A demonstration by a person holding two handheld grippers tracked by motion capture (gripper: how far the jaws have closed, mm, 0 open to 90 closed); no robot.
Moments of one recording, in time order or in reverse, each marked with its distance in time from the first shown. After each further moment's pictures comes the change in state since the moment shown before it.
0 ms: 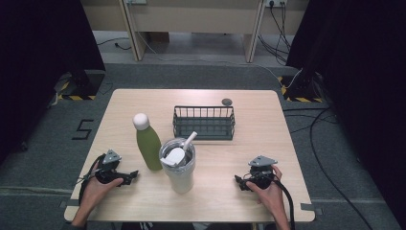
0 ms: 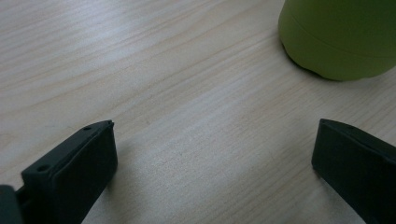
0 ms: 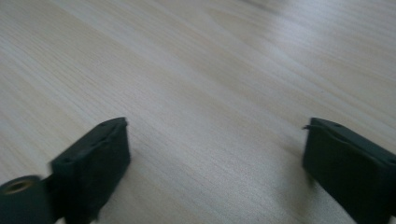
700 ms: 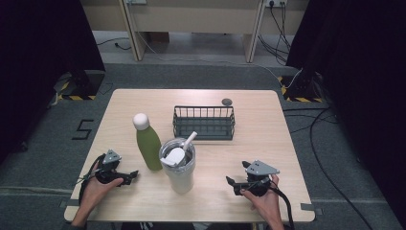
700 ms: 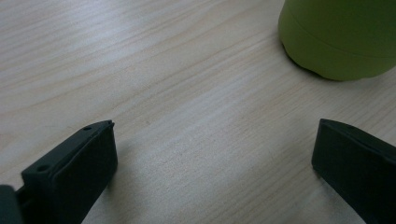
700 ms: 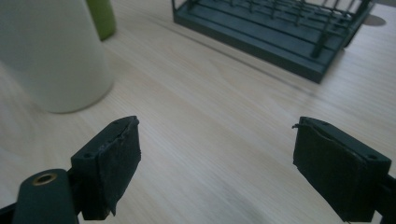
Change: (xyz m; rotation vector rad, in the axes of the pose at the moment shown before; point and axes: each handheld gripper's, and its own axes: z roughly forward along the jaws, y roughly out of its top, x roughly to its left) left arm 0.000 0.000 0.000 0.000 0.000 0.000; right arm 0.040 0.012 -0.029 -0.228 0.118 -0.063
